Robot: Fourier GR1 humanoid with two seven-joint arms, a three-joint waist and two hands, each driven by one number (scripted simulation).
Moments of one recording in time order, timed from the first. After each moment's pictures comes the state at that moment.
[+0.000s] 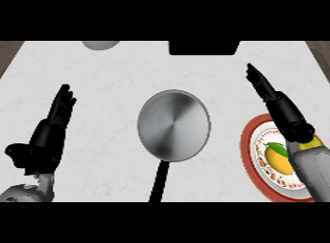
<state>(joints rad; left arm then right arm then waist) -0.08 0.34 -0.21 -1.64 0.14 0.33 0.03 -0.34 -0.43 0.25 -1.36 -0.11 0.00 -0.21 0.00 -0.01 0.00</state>
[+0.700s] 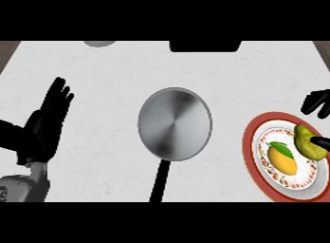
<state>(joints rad) -0.14 0.33 -0.13 -1.61 0.26 0.29 0.14 -0.34 -0.77 0.10 -1.24 -0.26 0.61 -0.66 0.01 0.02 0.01</state>
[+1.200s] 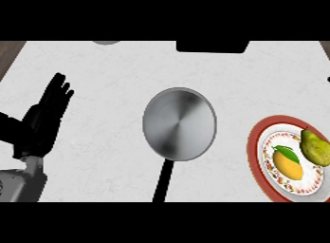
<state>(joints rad) -0.17 0.35 -0.11 -1.58 0.30 0.23 0.17 -0.37 -0.97 0.13 -1.18 -0.05 0.46 -0.87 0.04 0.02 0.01</state>
